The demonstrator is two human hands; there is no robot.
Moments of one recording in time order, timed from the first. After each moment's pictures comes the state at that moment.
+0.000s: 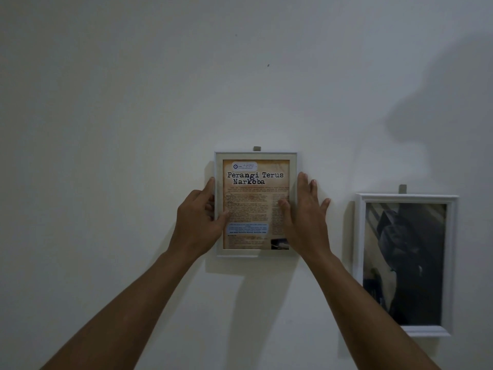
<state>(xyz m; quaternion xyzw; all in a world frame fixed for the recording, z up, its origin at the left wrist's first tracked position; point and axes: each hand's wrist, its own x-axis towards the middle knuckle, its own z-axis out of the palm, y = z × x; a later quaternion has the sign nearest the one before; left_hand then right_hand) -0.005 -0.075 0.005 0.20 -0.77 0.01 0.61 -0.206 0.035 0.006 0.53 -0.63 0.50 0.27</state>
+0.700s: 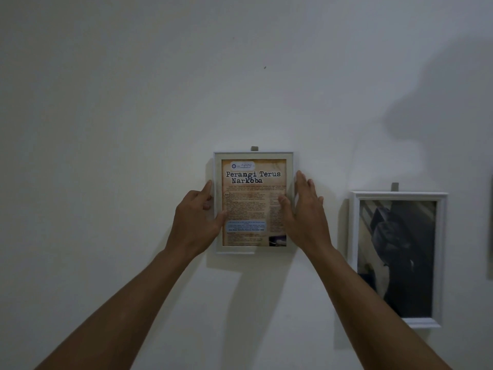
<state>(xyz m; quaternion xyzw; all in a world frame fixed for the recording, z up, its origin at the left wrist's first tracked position) 0.002 -0.066 0.004 0.23 -0.77 -0.02 0.60 -0.198 0.054 0.014 0.53 -0.63 0.52 0.23</state>
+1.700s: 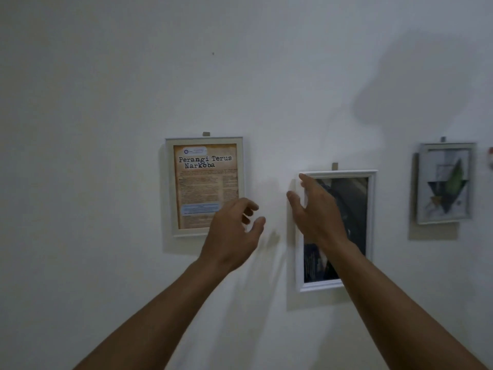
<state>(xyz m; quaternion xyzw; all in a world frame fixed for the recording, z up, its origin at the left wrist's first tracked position) -0.085 0.063 -0.029 0.12 -0.82 -0.11 0.54 -0.249 0.163 -0.005 0.47 -0.69 0.50 0.25</state>
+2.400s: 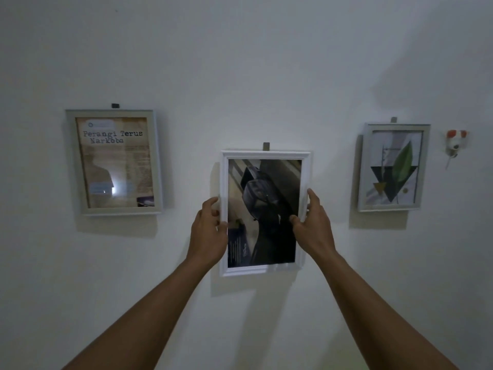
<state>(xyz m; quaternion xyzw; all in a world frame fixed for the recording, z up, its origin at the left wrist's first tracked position) -0.244 0.123 -0.088 0.26 -0.77 -0.28 0.51 -0.435 0.244 -0.077 0.40 -0.73 0.56 0.07</state>
